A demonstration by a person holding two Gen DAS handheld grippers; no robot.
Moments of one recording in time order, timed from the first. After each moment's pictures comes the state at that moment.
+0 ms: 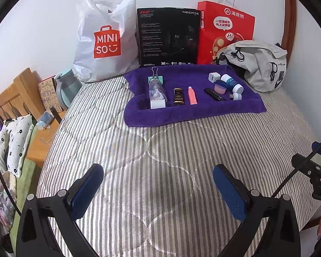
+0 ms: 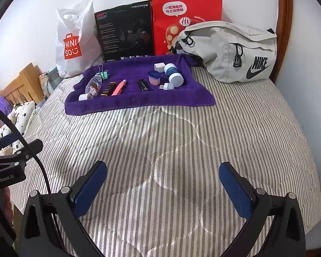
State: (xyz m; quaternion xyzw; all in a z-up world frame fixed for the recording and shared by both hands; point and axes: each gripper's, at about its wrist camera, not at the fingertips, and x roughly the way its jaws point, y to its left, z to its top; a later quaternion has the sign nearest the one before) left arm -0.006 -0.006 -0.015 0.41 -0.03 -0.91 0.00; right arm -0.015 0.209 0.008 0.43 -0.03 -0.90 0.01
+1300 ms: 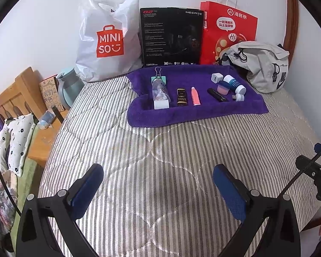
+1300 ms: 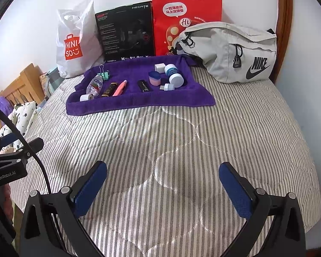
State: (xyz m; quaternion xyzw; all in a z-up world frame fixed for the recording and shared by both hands) left arm -0.008 -0.010 -0.015 0.42 -0.02 -0.91 0.01; right arm -0.014 0.211 0.011 0.43 -0.03 -0.90 0.02
